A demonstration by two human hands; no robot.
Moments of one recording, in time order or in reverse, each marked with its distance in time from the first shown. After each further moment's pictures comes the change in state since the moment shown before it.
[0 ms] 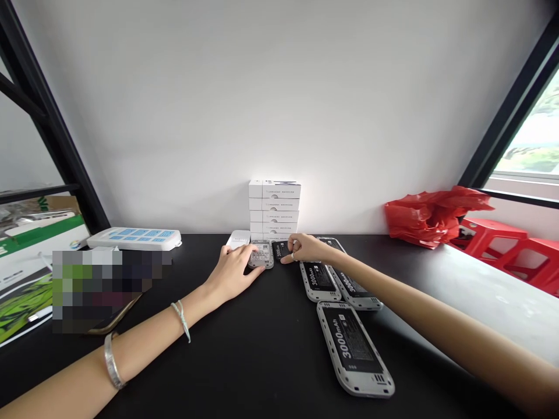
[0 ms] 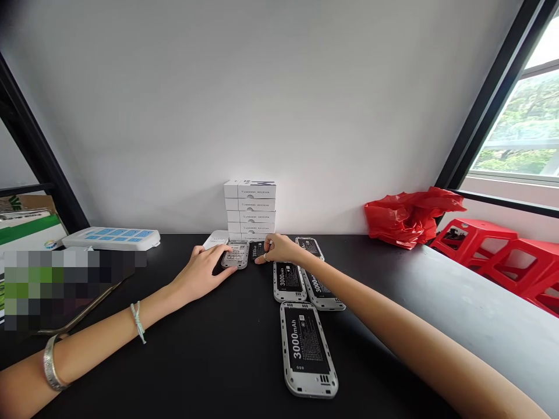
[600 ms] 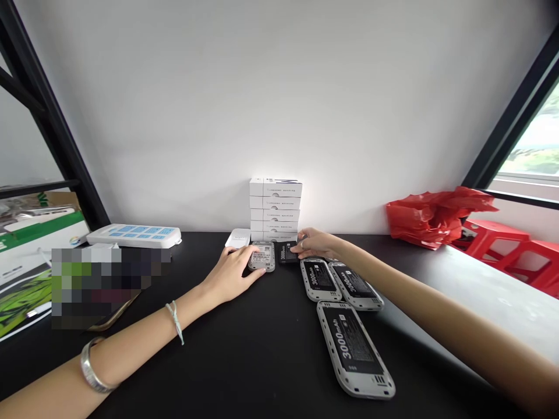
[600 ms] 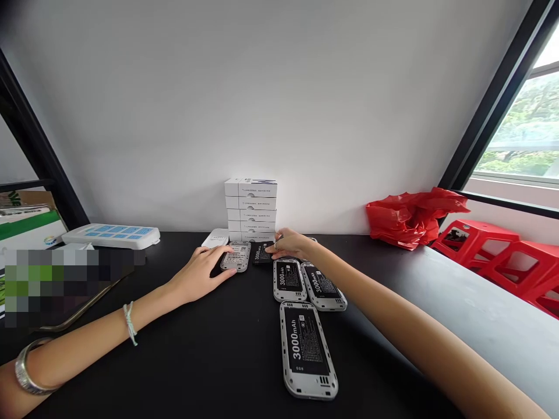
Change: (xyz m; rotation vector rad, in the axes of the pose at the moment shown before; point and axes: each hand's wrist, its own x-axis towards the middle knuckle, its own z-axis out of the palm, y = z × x) left_hand -0.005 -0.001 -0.002 -0.059 -0.063 0.005; right_hand 0.014 0.015 -0.010 0.564 -0.041 0.211
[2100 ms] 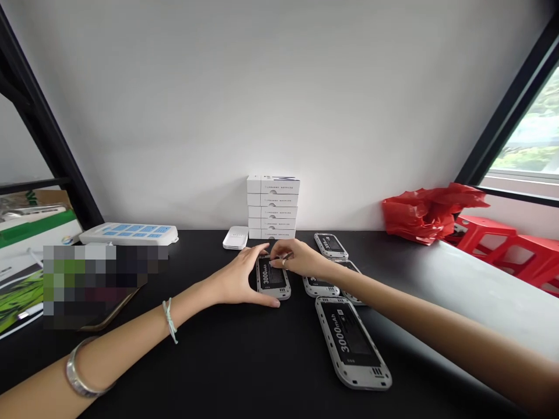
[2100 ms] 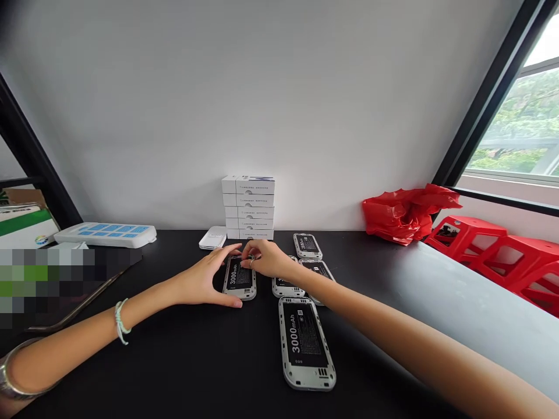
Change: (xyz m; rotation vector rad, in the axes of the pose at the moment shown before) left_hand -0.002 0.011 -0.009 -0.309 -0.258 0.033; right_hand -0.055 -0.013 0.057 -0.329 -0.004 -0.417
